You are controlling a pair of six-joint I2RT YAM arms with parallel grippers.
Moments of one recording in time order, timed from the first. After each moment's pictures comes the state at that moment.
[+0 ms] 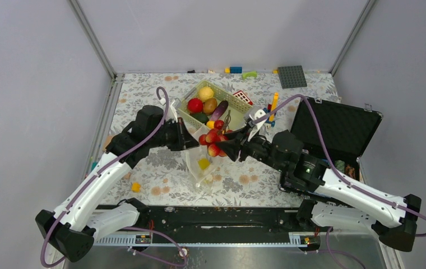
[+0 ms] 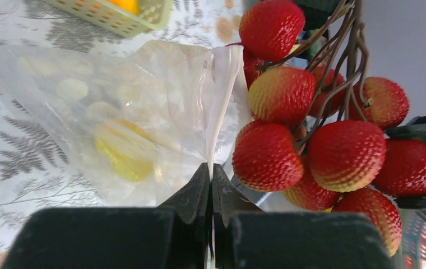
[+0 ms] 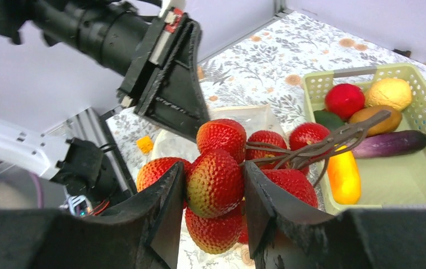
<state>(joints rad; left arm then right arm) -0.54 1.00 1.05 -0.67 0.34 -0.61 1.04 0.95 0.90 -0.01 0.08 0.21</state>
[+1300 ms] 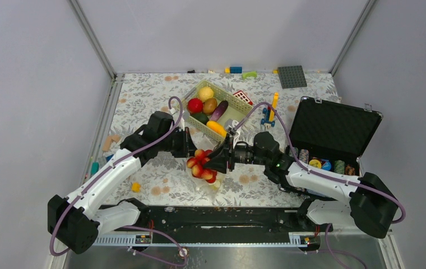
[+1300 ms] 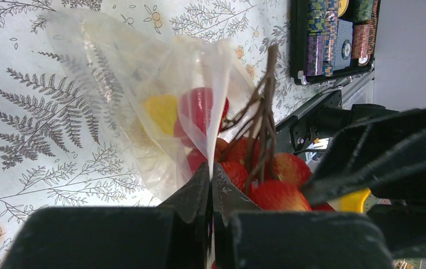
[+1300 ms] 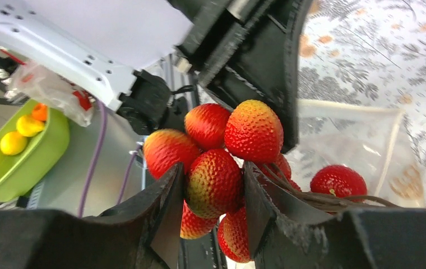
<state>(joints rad) -0.53 1.09 0.90 -0.58 0.44 -0.56 0.89 1.20 0.62 0.53 -0.56 0.42</state>
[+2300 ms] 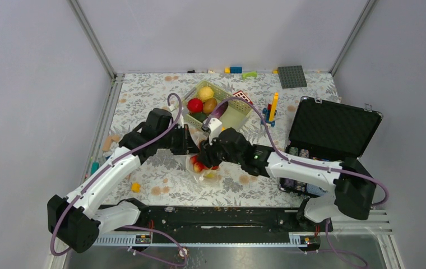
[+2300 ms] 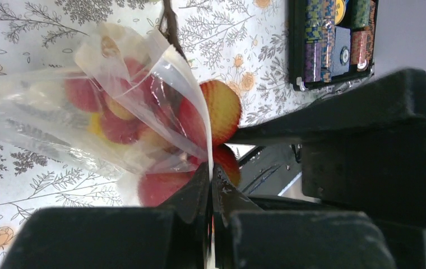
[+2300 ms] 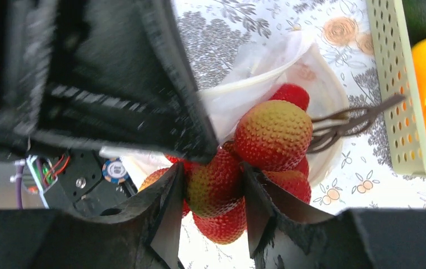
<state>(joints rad) -0.52 1.10 0.94 -0.60 0.44 -0.54 1.04 1.39 0.93 0.01 -0.04 0.27</state>
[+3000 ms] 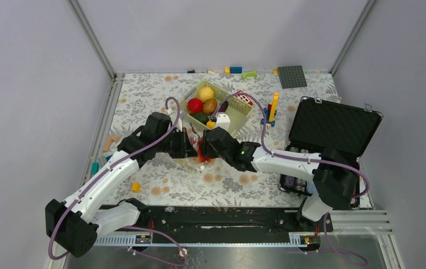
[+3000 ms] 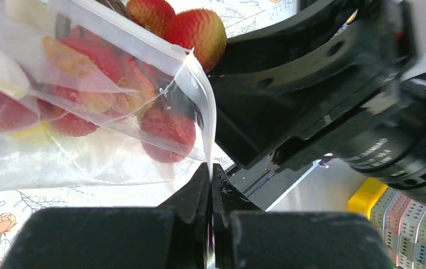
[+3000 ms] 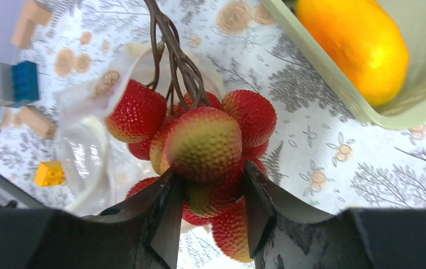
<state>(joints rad) -0.52 1.06 0.91 -0.60 0.41 -0.55 1.05 1.59 1.06 -0.12 0.36 0.71</state>
